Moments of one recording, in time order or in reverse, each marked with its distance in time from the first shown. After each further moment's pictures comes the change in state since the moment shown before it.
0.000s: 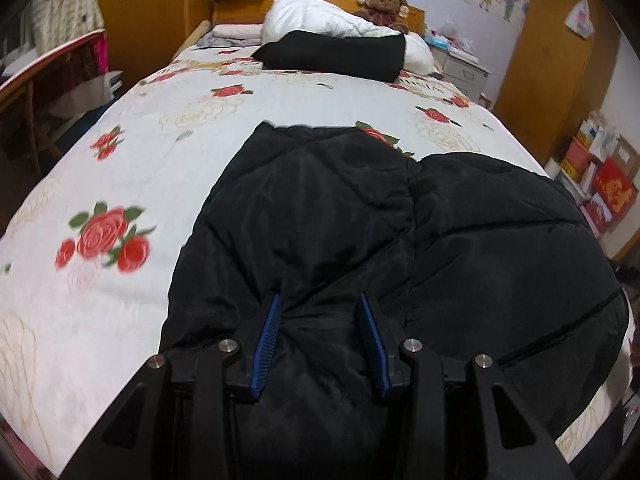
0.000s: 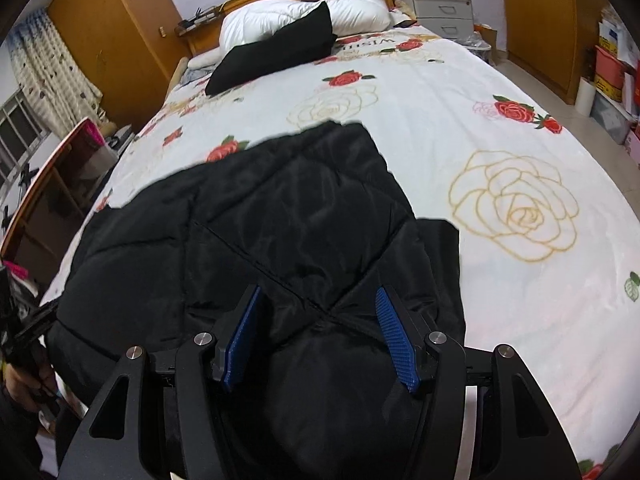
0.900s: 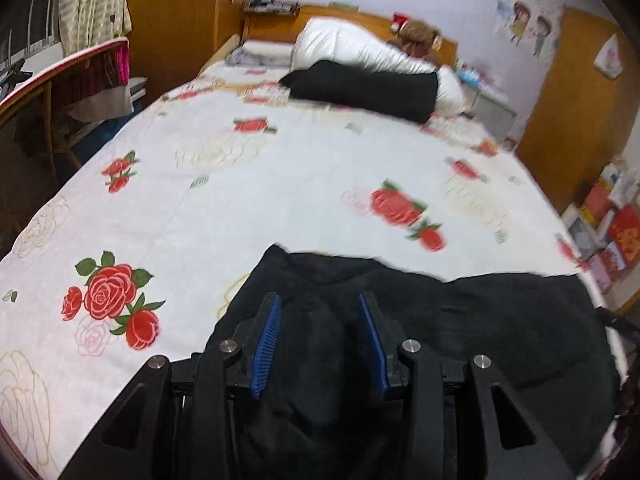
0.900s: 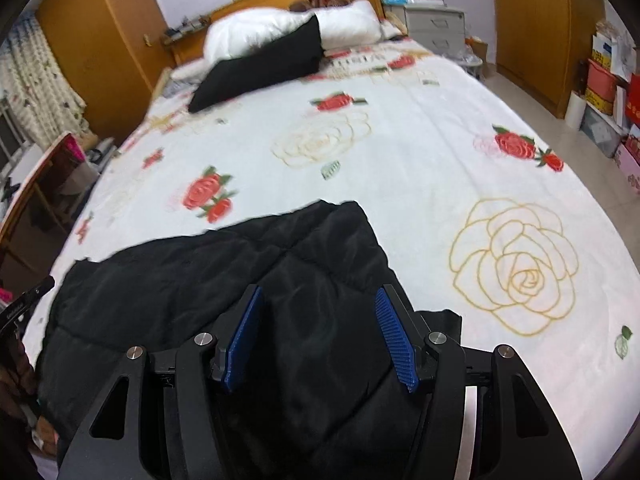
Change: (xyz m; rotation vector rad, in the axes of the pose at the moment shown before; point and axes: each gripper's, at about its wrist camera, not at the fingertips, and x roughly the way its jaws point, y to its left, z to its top) left arm 0.032 0.013 0.089 -0.089 -0.047 0.067; right arm 0.031 0.005 0.064 0.018 -0.013 -0.074
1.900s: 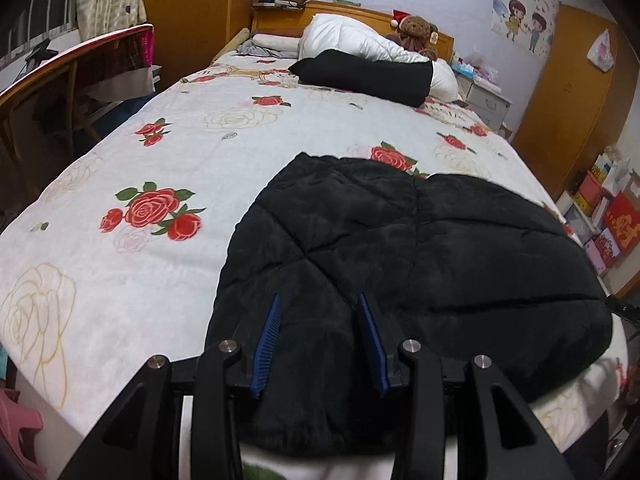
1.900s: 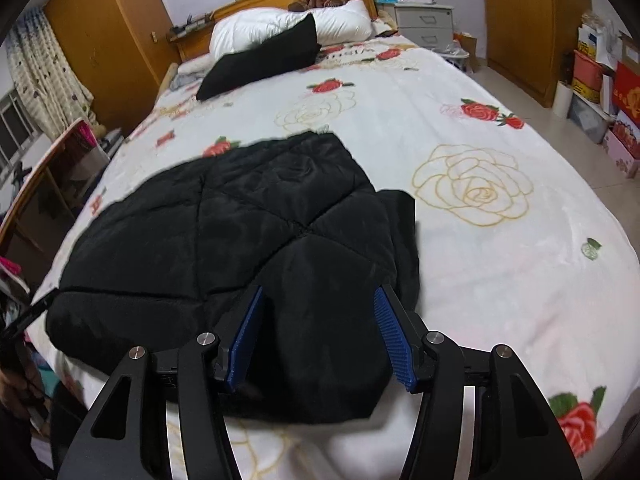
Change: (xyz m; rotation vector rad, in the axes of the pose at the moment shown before) left arm -0.097 0.018 -0.105 -0.018 -0.009 -0.021; right arm -0.095 -0.010 -0.096 0.010 -0.030 0.016
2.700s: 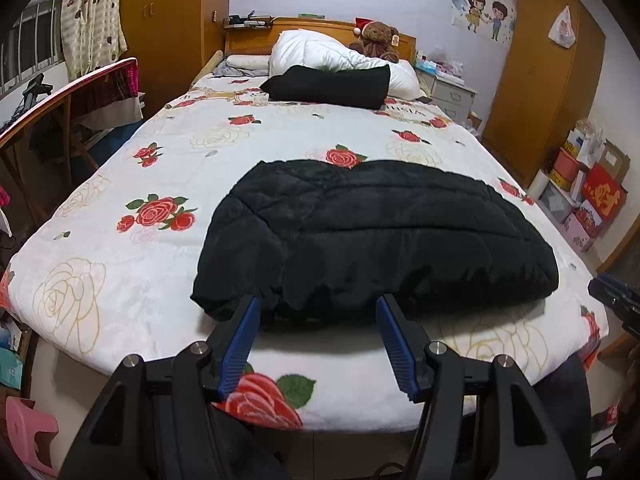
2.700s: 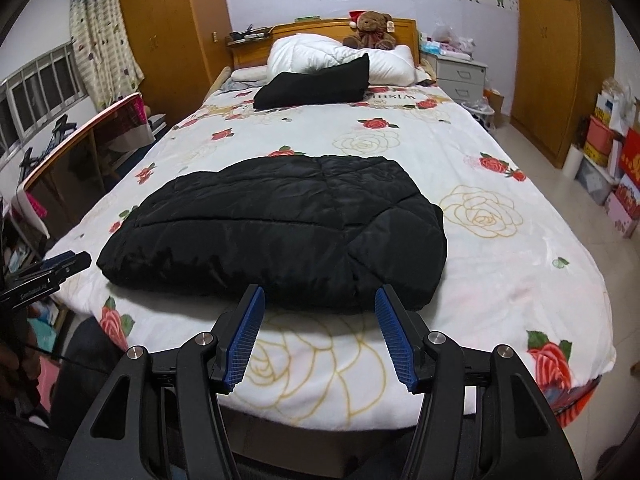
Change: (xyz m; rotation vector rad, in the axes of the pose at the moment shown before) left arm -0.101 -0.052 -0.048 0.105 -0.026 -0.022; right arm -0.100 0.081 -0.069 -0.204 -0.102 0.005
